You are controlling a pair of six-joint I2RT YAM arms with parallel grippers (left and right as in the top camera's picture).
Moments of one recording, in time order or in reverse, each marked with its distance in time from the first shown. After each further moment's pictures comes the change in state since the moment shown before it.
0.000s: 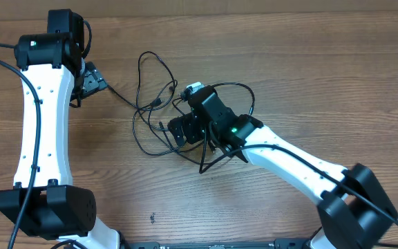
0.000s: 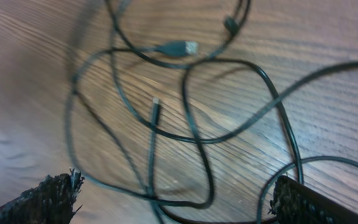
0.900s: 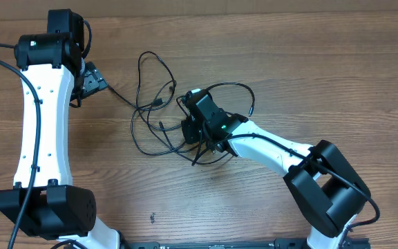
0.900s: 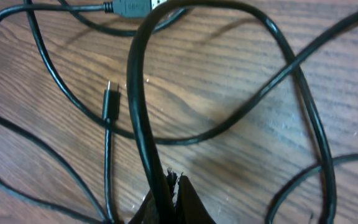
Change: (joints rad) left arm 0.000 0.000 0.000 0.000 0.004 0.000; right arm -0.022 0.161 -0.002 0.070 -0.020 0.056
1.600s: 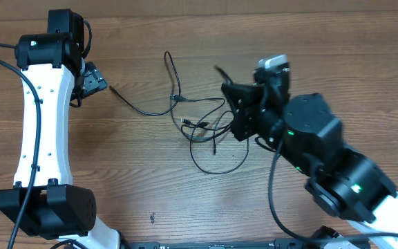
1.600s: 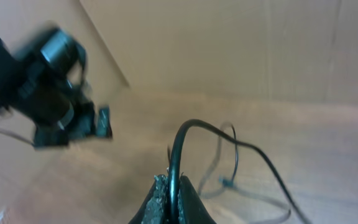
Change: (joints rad) left arm 0.000 0.002 0.000 0.003 0.000 0.000; right arm -0.011 -0.809 0.132 -0.250 0.150 -0.006
